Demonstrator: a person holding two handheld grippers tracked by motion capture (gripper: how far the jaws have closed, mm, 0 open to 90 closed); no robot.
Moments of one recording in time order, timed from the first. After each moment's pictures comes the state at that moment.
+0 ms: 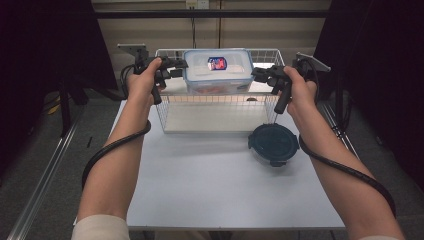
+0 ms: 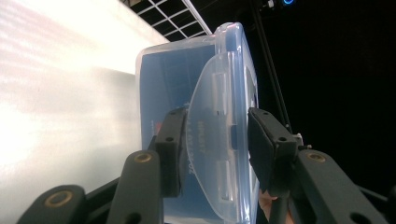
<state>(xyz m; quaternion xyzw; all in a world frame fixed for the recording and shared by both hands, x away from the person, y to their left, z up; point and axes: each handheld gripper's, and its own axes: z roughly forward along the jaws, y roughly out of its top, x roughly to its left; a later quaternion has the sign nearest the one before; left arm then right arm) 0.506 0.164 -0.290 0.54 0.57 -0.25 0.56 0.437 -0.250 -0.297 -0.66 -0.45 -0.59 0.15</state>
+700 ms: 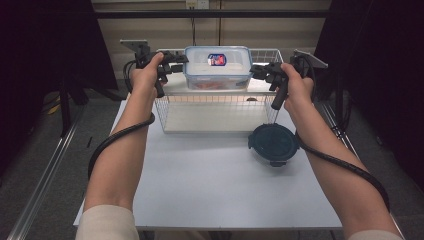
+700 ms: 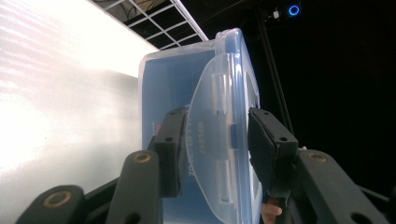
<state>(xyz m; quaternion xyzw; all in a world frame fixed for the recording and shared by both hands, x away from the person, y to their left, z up) 0.527 0.161 -0.290 0.53 0.59 -0.24 0.56 0.449 -0.247 -0.297 -0.66 -0.45 -0.59 0.13</state>
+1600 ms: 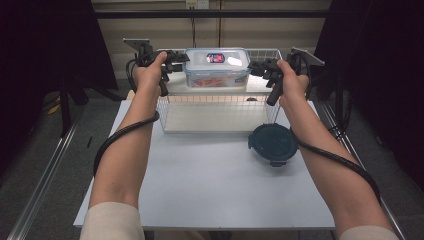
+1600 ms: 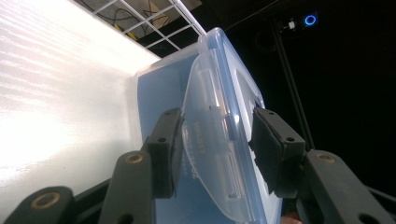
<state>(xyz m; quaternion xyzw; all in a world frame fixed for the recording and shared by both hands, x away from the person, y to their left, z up) 0.533 0.154 -0.292 0.53 0.61 -0.20 0.56 0.462 -0.241 -0.297 -0.67 -0.43 -0.59 0.12</state>
